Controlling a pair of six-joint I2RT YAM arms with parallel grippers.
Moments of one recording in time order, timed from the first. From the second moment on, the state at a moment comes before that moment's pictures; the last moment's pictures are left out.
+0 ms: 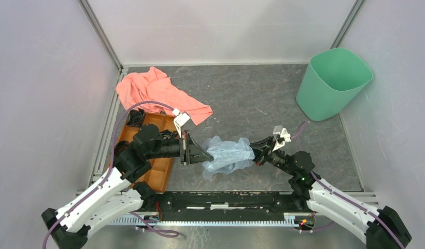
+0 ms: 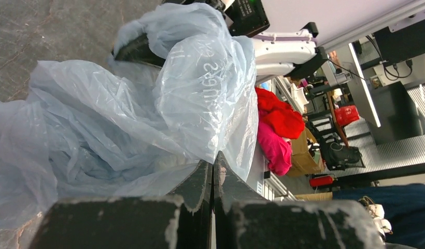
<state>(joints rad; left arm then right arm) -0.76 0.70 0.70 -0.14 0.67 -0.79 0.72 0.66 0.09 0.81 -0.36 0.42</state>
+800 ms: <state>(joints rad) -0.76 0.88 0.93 -0.57 0.13 -0.64 0.71 0.43 0.25 -0.10 0.15 0.24</state>
